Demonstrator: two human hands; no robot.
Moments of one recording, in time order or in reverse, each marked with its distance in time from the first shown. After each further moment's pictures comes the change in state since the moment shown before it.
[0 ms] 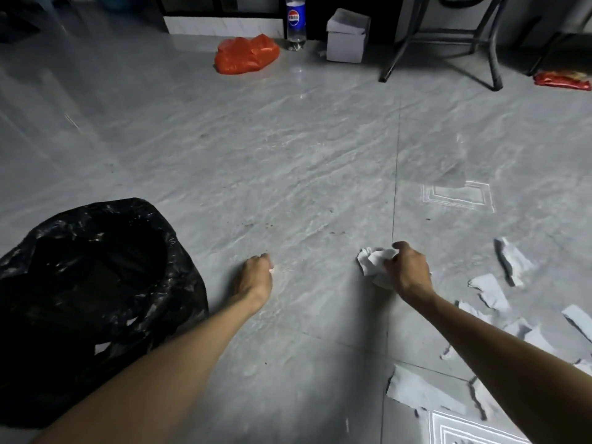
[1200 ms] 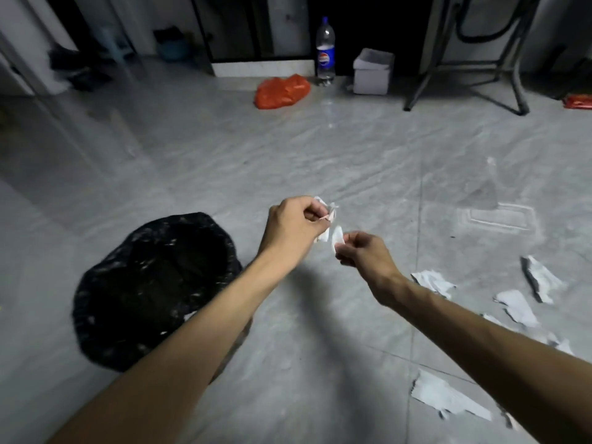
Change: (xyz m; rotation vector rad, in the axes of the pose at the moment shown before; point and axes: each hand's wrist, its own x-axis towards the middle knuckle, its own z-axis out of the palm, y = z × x) left_hand -0.082 0.090 -0.174 -0.572 0.241 0.258; right_hand -0.087 -0.150 -0.023 0.863 -0.361 -0.072
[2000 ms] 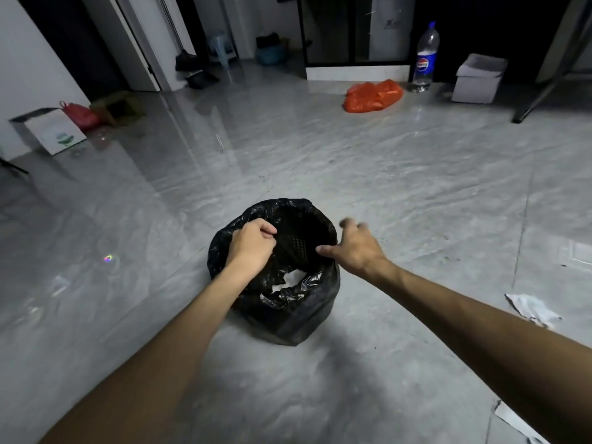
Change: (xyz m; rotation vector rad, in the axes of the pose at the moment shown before) left_hand -0.067 -0.108 -0.177 0.286 0.257 -0.438; right_hand -0.040 -0.042 0.163 -0.846 -0.235 -0.170
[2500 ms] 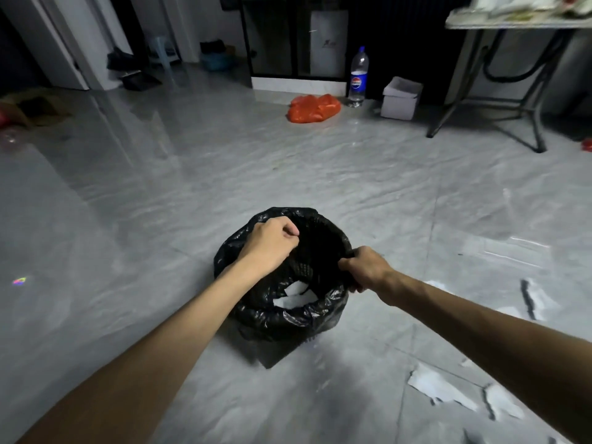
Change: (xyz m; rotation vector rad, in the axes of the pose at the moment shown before) left_hand -0.049 0.098 0.063 0.029 -0.279 0.290; right_hand -0.061 0.089 -0.084 0.199 -0.058 0.241
